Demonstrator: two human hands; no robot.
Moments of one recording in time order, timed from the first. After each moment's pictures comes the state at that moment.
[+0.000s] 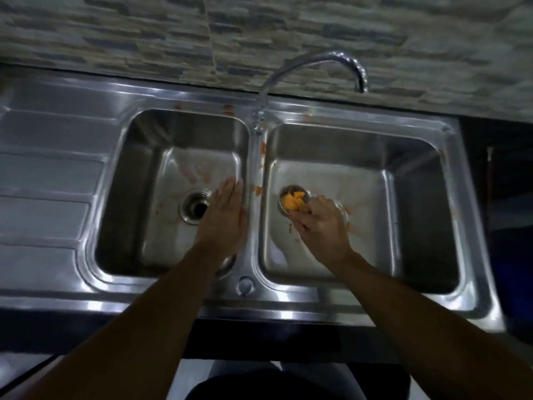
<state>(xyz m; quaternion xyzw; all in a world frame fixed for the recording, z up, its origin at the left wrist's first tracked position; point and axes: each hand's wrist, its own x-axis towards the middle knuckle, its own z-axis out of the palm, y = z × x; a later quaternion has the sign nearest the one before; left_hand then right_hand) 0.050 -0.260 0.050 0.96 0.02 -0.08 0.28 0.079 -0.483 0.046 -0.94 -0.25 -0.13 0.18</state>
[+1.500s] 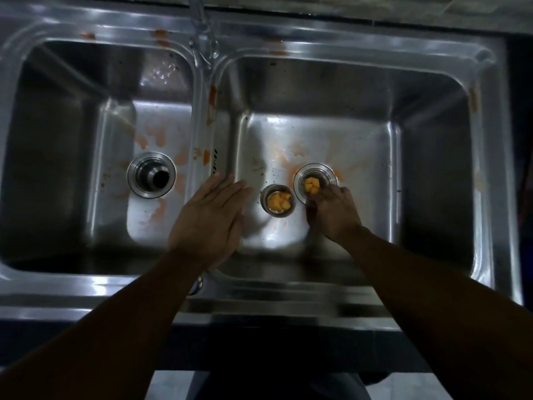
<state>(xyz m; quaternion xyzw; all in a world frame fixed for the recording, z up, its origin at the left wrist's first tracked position) 0.044 -0.325 -0.003 0.98 -0.14 -0.08 0.14 0.107 -0.606 -0.090 -0.96 -0.18 0.23 0.01</state>
